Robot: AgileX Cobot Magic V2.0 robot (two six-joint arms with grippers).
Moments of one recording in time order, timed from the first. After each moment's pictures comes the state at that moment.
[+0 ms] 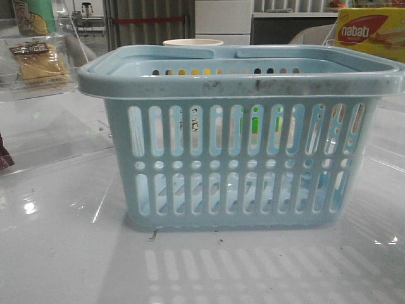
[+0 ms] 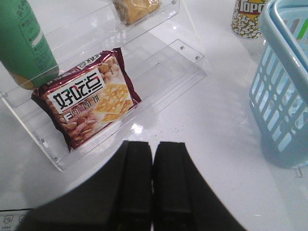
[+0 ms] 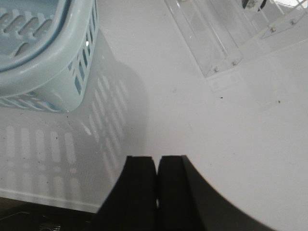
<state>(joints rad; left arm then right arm) -0.01 0.67 -0.76 -0.13 0.77 0.18 0.00 0.85 -0.76 0.05 0.83 -0.12</state>
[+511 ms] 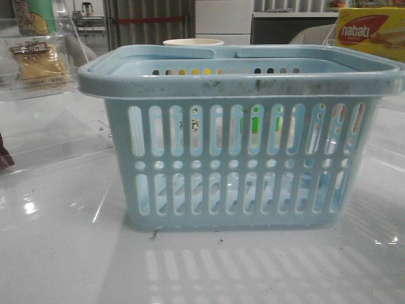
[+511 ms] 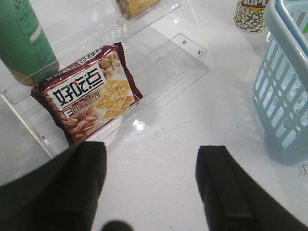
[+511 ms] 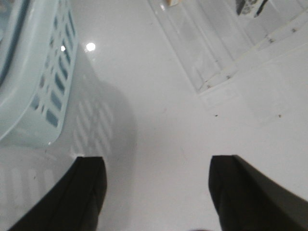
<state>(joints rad) -0.01 0.68 -0.76 -0.13 0.77 0.18 -0.06 1.02 -0.79 0.05 0.66 -0.09</state>
